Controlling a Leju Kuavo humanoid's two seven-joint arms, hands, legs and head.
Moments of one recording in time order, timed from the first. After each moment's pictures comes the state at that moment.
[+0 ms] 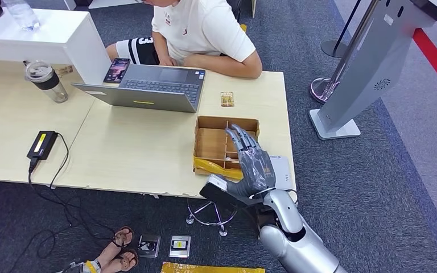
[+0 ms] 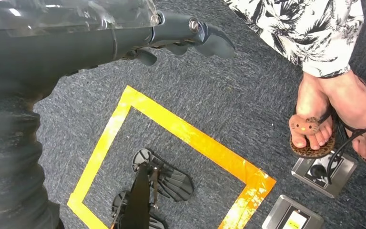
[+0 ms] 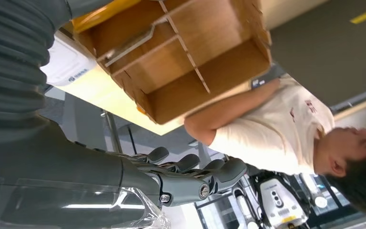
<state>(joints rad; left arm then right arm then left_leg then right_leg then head) -0.15 0.10 -0.37 -0.20 0.73 0.53 -0.09 -0.39 -0.07 0.61 -1.25 1.14 -0.35 0.00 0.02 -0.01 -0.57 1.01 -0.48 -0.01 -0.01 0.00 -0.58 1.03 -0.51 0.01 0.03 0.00</state>
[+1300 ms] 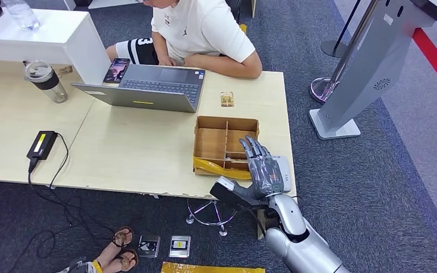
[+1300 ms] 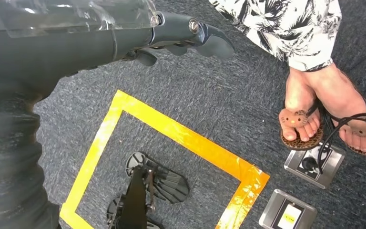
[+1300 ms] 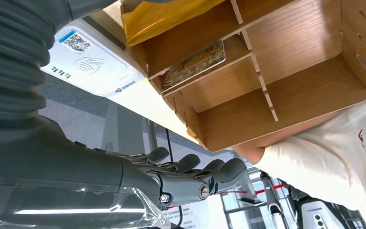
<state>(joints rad) -0.15 0.08 -0.39 -0.20 0.71 0.54 -0.14 -0.39 -0.10 0.62 -1.12 1.17 -0.37 0.08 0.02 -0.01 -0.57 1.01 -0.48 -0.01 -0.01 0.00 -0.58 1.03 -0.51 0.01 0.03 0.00</state>
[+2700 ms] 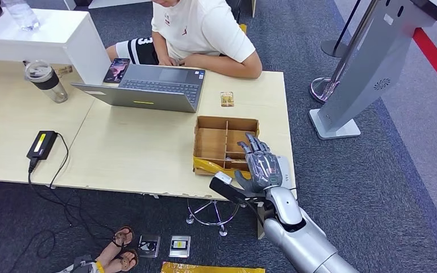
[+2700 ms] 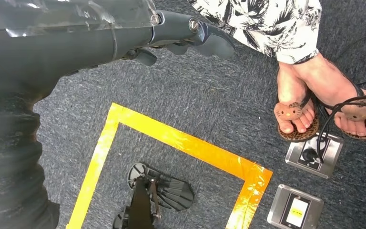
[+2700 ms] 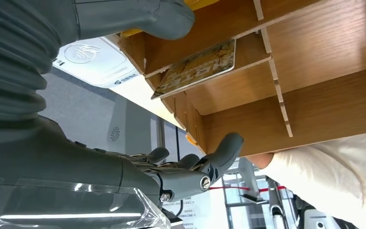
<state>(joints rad) -0.15 0.10 -0.47 -0.20 0.68 0.51 -0.14 -0.47 -0.06 0.61 -0.96 1.24 -0.36 0.08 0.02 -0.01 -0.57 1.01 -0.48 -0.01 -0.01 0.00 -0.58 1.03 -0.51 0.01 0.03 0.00</state>
